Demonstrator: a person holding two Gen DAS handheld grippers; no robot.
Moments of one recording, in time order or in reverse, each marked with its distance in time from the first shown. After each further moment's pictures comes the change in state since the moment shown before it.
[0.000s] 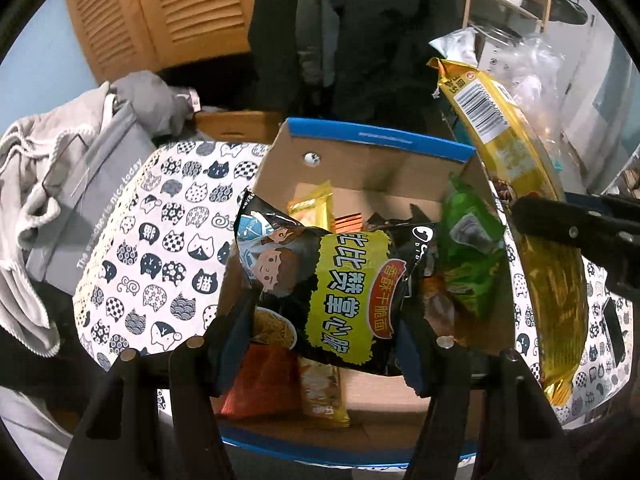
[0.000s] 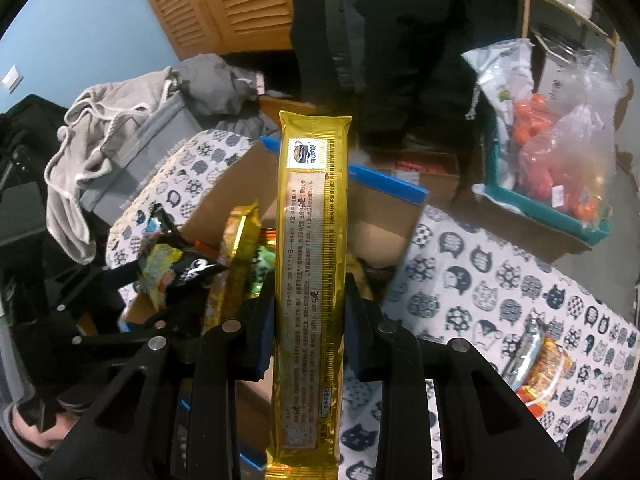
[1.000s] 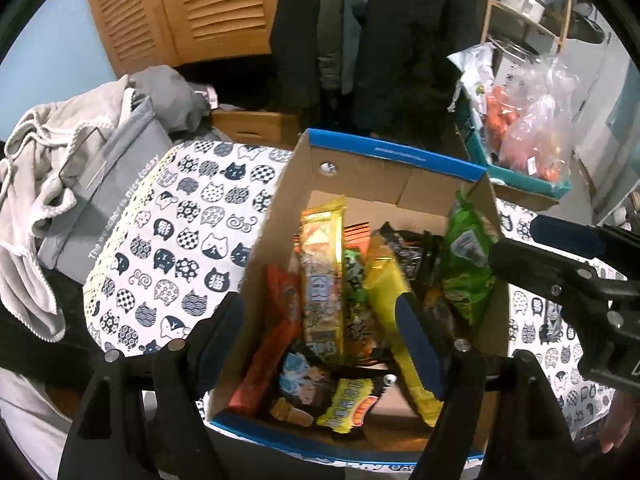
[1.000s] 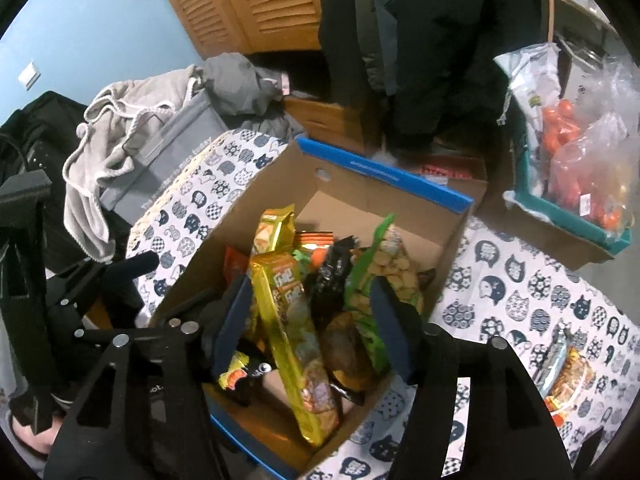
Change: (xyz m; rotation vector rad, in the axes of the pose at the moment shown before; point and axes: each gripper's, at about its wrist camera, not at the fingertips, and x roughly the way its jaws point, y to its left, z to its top) left arm -0.015 0.002 0.011 -0.050 -0.008 0.015; right arm 0.001 0.014 0.002 -0.015 -0.023 0.055
